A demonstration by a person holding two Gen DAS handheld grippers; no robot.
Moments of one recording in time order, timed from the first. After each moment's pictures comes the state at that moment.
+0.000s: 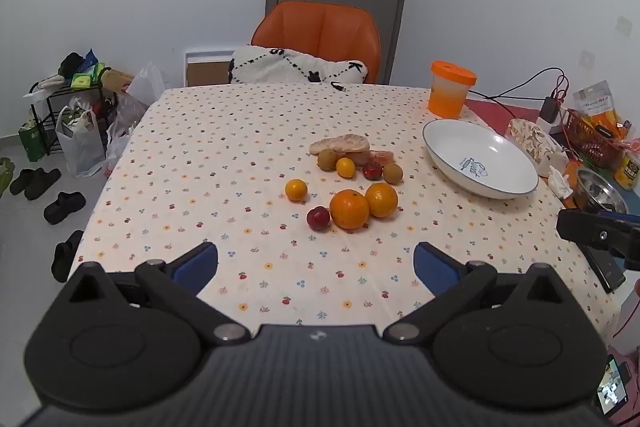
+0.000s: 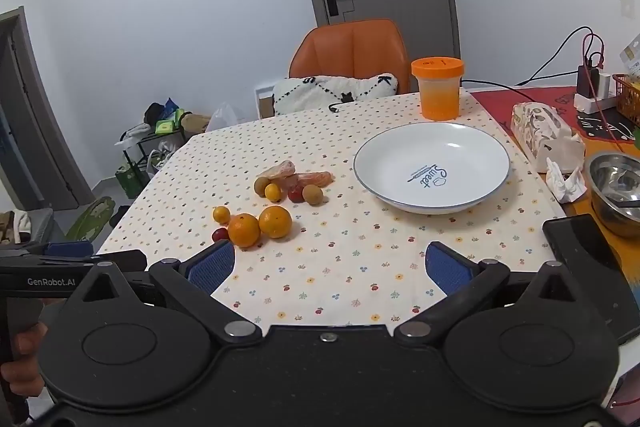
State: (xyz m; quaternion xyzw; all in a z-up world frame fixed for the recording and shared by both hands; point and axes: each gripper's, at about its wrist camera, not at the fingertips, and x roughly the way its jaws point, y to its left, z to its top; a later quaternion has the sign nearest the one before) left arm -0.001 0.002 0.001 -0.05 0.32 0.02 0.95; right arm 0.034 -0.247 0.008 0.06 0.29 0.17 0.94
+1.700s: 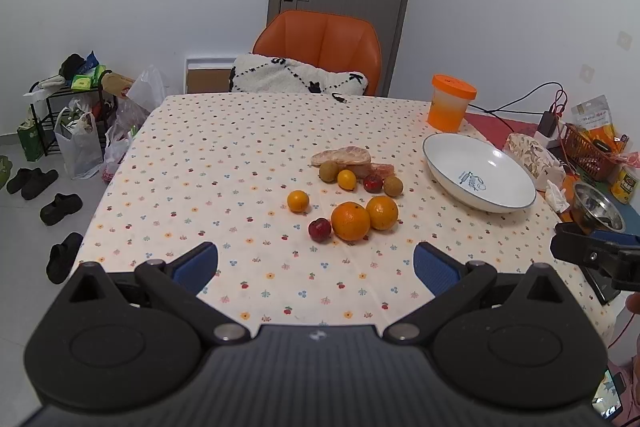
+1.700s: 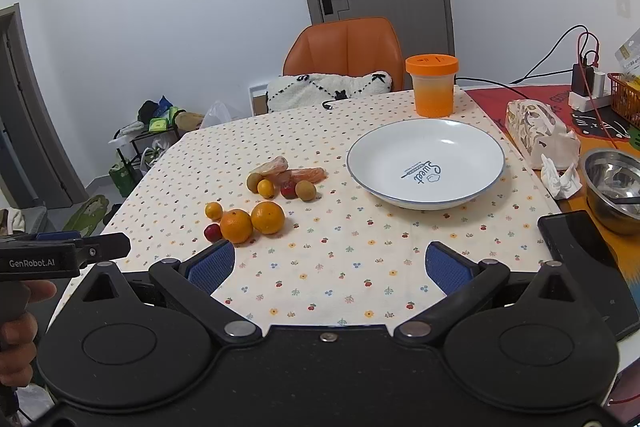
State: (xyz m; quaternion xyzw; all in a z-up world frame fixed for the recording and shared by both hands) left arm -0.001 0.009 0.003 -0.06 0.31 0.01 0.95; right arm 0.032 -0.246 0.003 0.06 0.30 0.17 0.94
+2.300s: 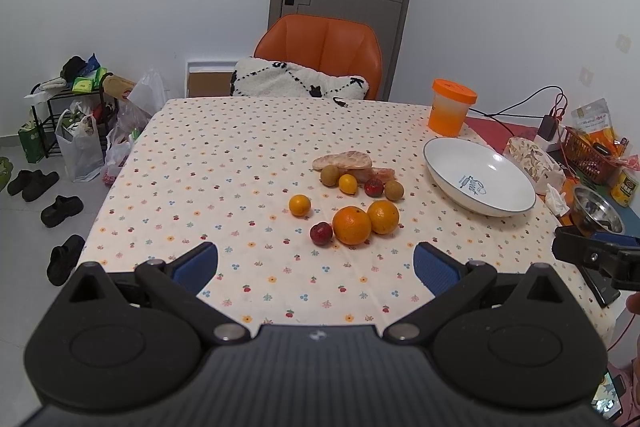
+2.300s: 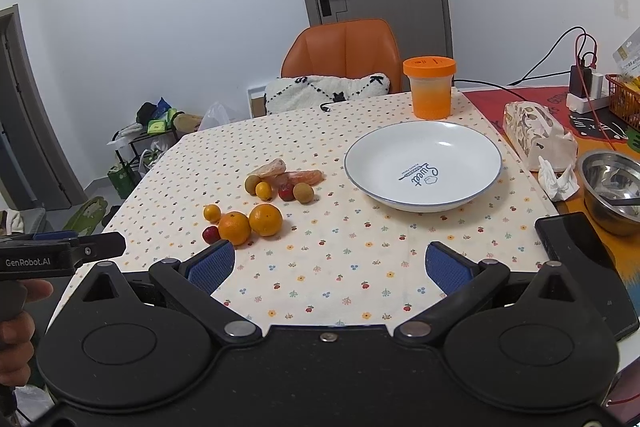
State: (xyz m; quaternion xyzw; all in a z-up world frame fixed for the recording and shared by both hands) left arm -0.001 0.011 0.005 -0.06 0.30 0.01 0.95; right arm 0.033 -0.248 0.004 0.06 0.30 0.17 0.94
